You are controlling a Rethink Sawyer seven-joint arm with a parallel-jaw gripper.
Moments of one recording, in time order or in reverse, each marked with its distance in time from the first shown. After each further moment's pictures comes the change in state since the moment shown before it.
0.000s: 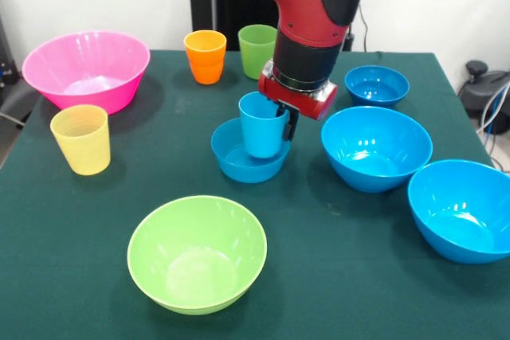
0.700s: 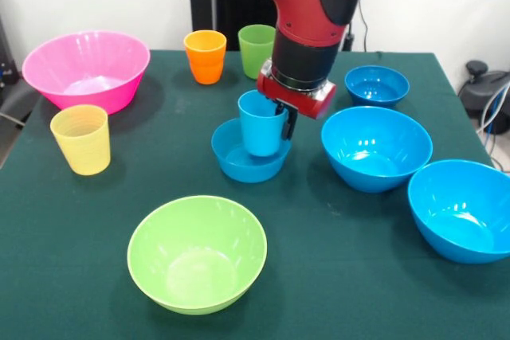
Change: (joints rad) arm -0.004 -0.003 0.000 -0.001 -0.001 0.010 0.000
